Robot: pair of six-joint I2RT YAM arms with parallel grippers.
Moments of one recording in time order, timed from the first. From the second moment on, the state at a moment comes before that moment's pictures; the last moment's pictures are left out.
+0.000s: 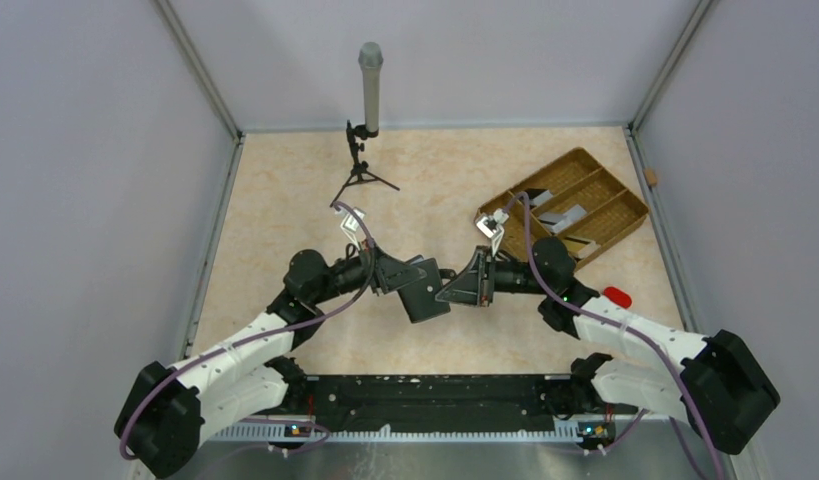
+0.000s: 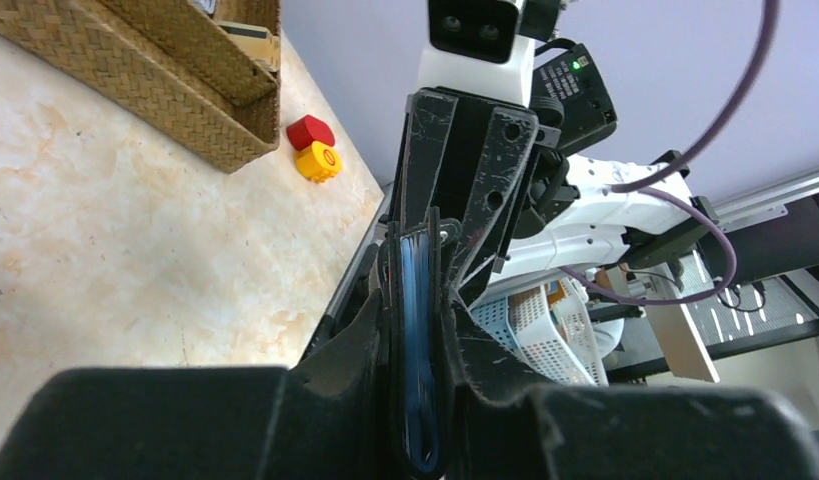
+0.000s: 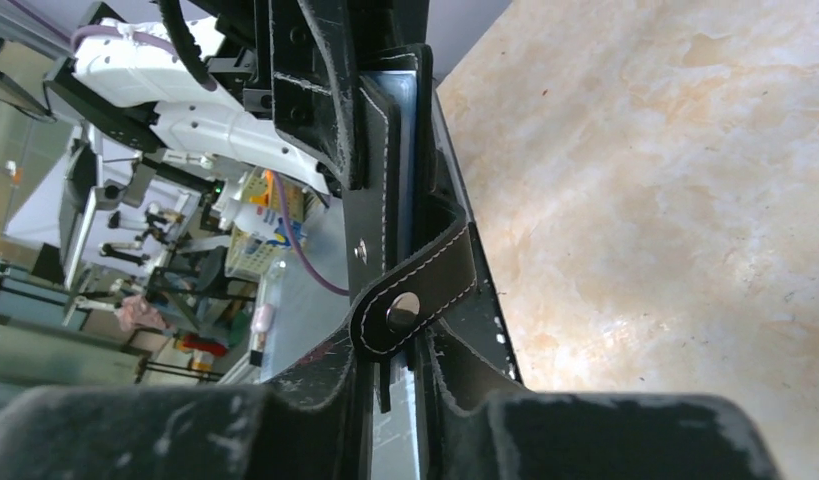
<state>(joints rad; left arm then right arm) -0.62 0.93 0.39 0.65 0.60 -1.09 0.68 1.06 0.44 0.58 -0.78 0.82</state>
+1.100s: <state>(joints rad) -0.63 0.87 0.33 0.52 0.63 -1.09 0.68 1.03 0.44 0.46 -0.71 0.80</state>
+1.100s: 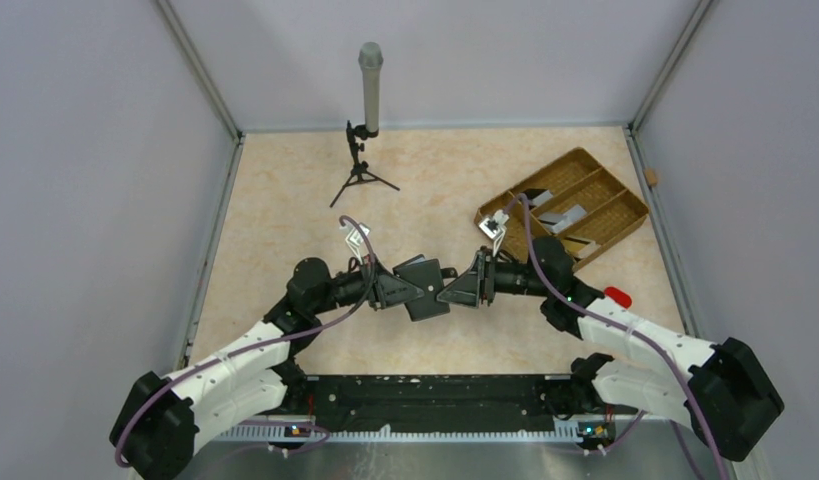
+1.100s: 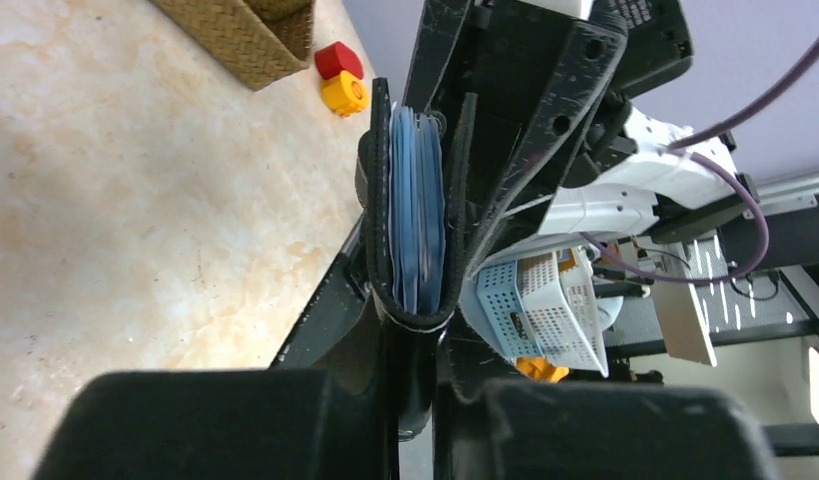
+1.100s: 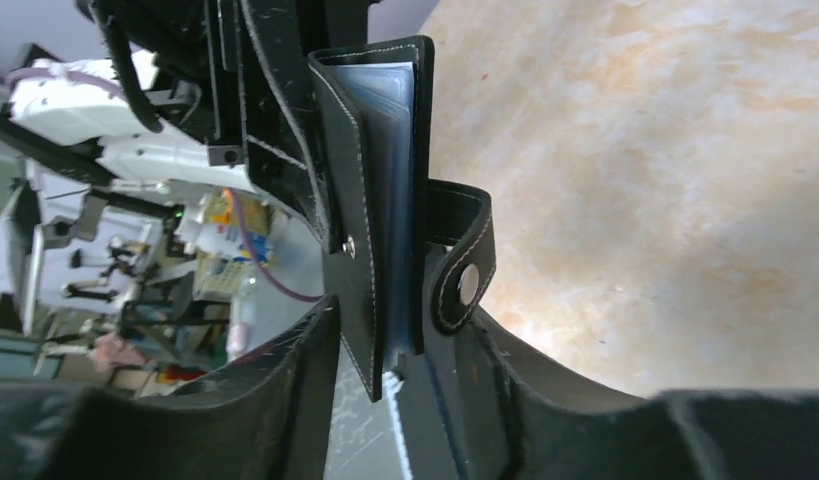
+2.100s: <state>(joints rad) -0.63 0.86 0.33 0.38 0.59 -1.07 0.64 0.97 0.59 0.00 -0.51 0.54</state>
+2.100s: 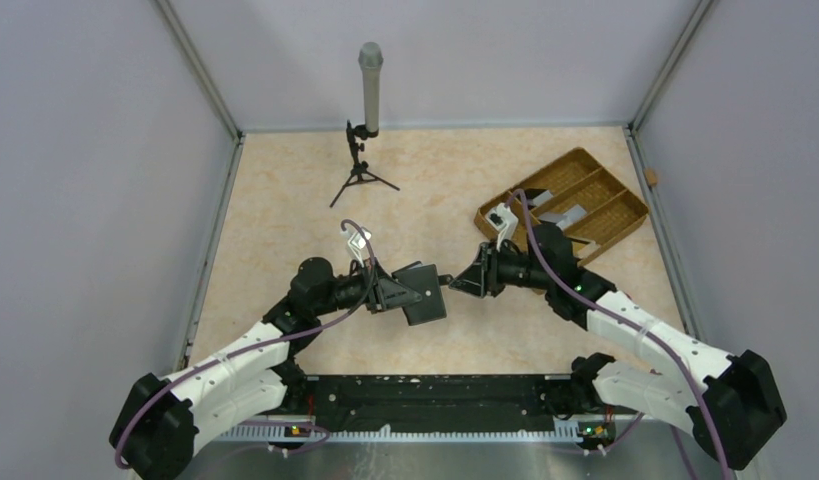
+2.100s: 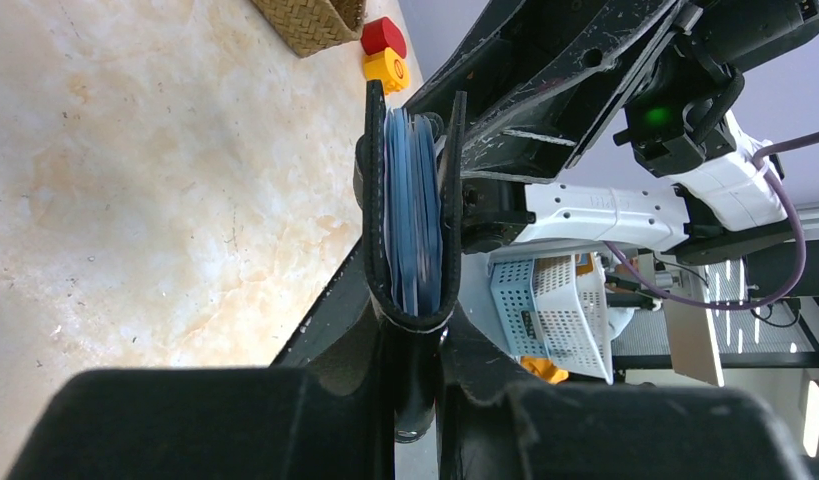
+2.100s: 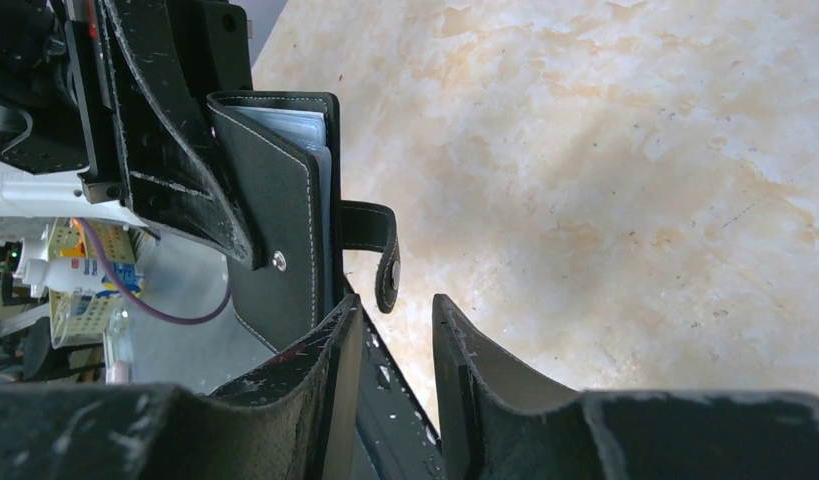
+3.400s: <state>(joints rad) -0.65 0.94 0.34 0.23 0.49 -1.10 0.74 1.08 0.59 0.03 -0.52 0.44</state>
